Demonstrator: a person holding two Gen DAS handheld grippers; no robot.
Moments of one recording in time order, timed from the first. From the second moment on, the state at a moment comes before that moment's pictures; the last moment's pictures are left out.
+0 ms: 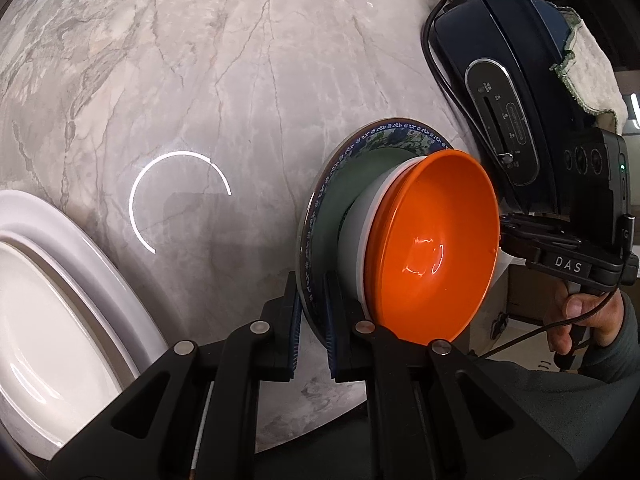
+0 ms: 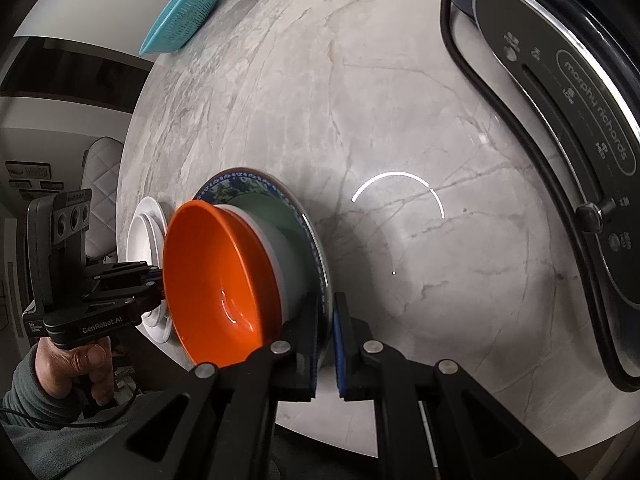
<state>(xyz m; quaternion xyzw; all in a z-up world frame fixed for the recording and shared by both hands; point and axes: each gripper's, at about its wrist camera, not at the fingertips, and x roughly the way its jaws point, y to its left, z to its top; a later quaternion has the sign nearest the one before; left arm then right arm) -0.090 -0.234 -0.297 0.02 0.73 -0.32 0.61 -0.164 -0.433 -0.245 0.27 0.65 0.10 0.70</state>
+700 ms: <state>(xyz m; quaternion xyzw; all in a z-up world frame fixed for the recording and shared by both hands) -0.096 -0.225 -0.284 -0.02 0.73 -0.28 0.62 -0.155 -0.439 -0.239 0.27 0.66 0.11 0.69</state>
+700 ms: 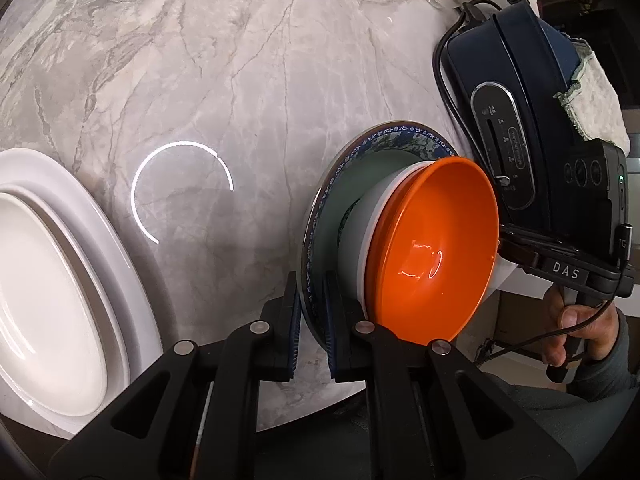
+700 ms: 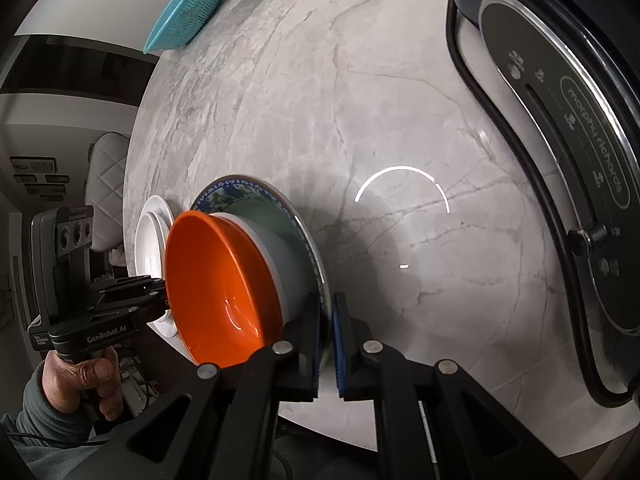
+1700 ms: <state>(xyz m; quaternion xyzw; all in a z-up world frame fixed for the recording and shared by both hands) -0.095 -0.028 -0.176 -0.12 0.71 -0.23 0.65 -0.118 -0.303 -0.165 0.21 0.68 0.18 0.68</state>
